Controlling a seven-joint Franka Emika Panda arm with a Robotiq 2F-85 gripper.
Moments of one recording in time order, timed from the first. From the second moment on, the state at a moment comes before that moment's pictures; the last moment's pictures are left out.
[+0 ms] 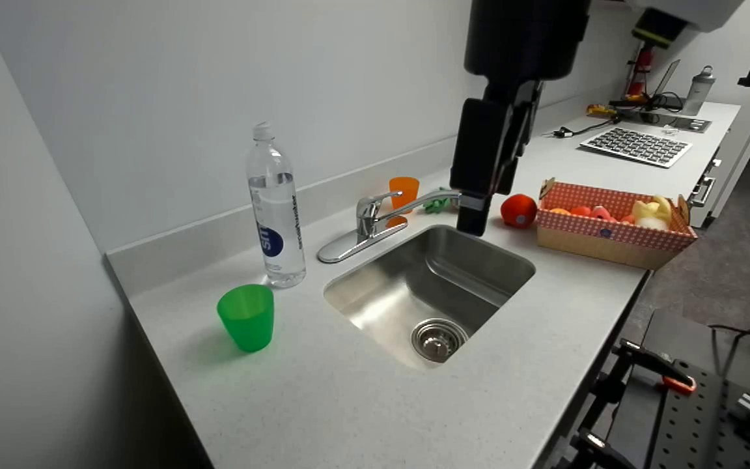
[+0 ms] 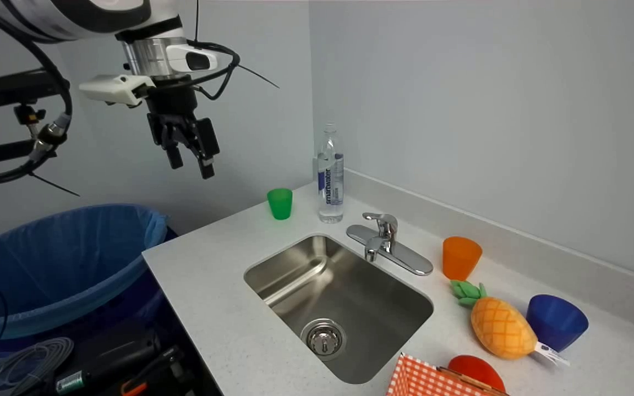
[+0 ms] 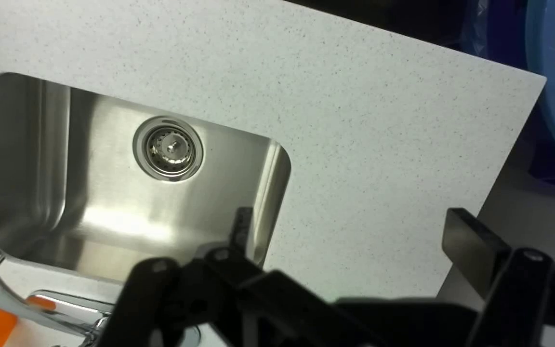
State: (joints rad) arm 0.19 -0.51 0.24 -2.48 0.11 2.03 0.14
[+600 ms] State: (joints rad) arm 0.18 -0.49 0.23 -2.49 0.11 2.03 0.14
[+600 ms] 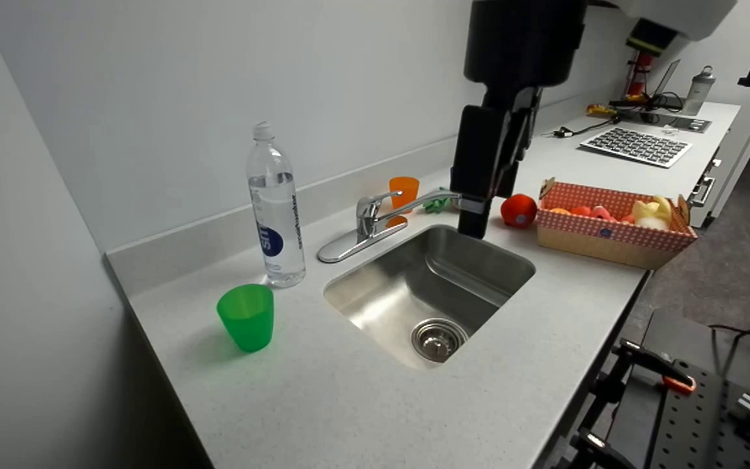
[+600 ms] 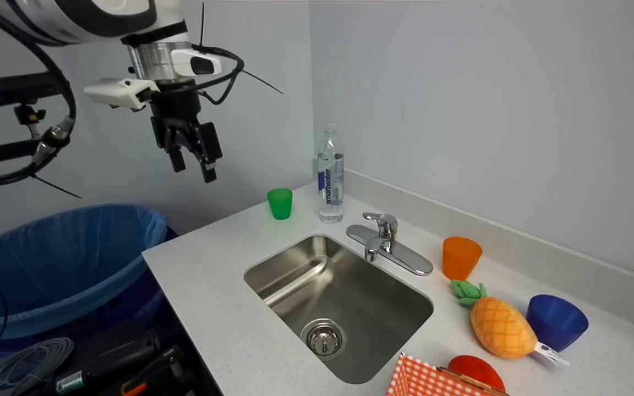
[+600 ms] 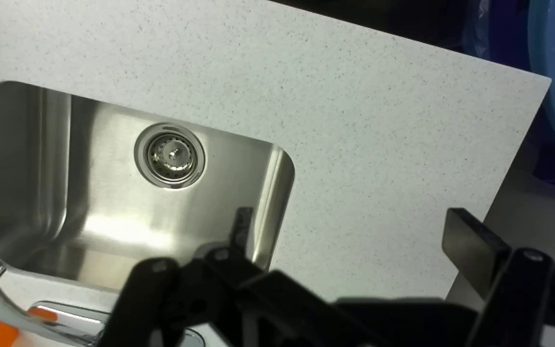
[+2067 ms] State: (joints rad) arm -0.13 -0.42 0.00 -2.57 -0.10 2.15 0.21
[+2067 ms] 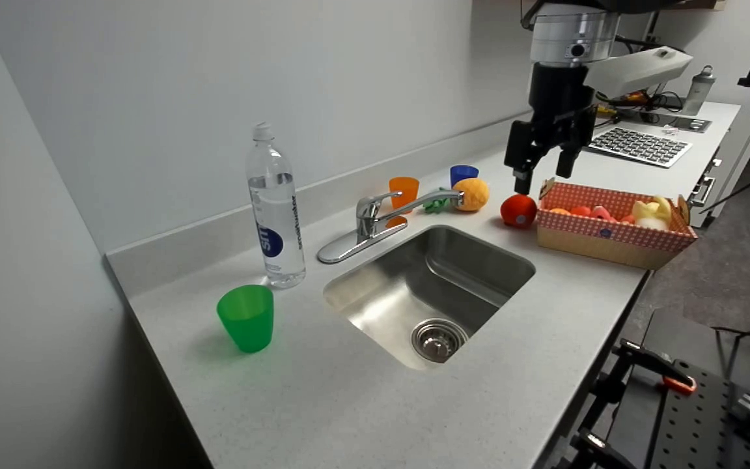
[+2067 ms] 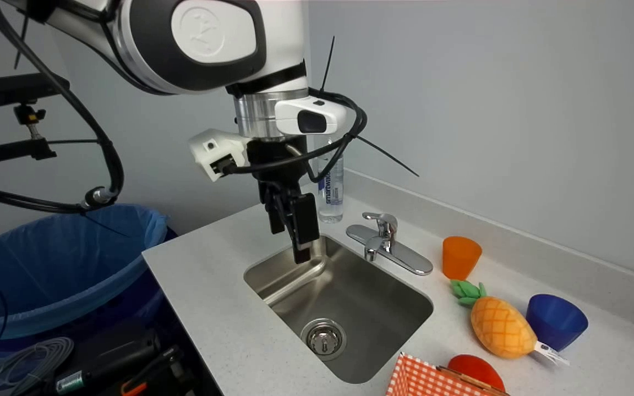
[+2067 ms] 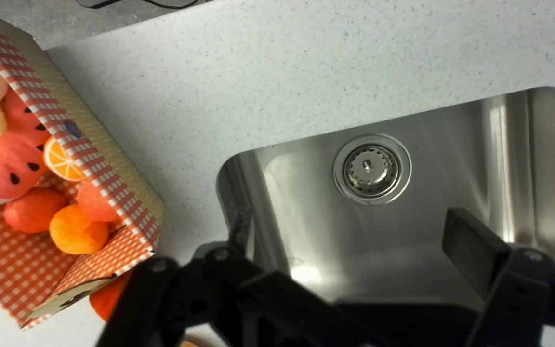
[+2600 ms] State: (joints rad) arm -0.13 -0.42 0.00 -2.57 -0.11 2.15 0.22
